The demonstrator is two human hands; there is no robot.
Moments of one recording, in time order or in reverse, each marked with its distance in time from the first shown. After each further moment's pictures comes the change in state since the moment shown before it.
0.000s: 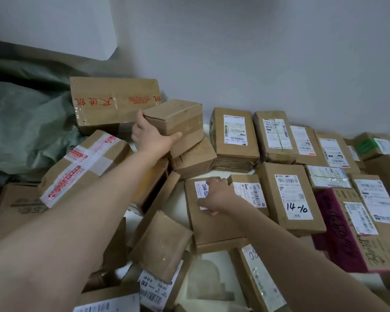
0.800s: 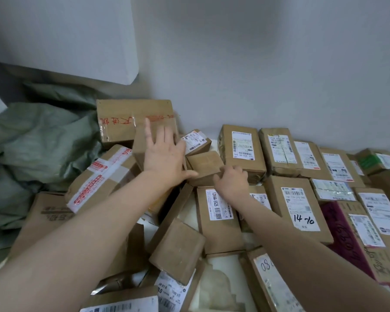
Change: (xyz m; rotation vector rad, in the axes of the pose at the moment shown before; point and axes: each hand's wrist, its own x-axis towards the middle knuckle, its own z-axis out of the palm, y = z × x) left_hand -0.055 0.014 -0.047 1.237 0.141 0.660; right_hand -0.007 -0.023 -0.037 0.211 0.439 -0.034
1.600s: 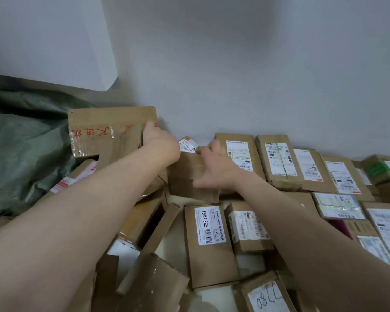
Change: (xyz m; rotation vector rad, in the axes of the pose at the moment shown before) left_hand 0.109 0.028 -0.019 0.348 -0.517 0.074; right_hand 0.081 -0.012 -0.041 -0.119 -0.158 -0.454
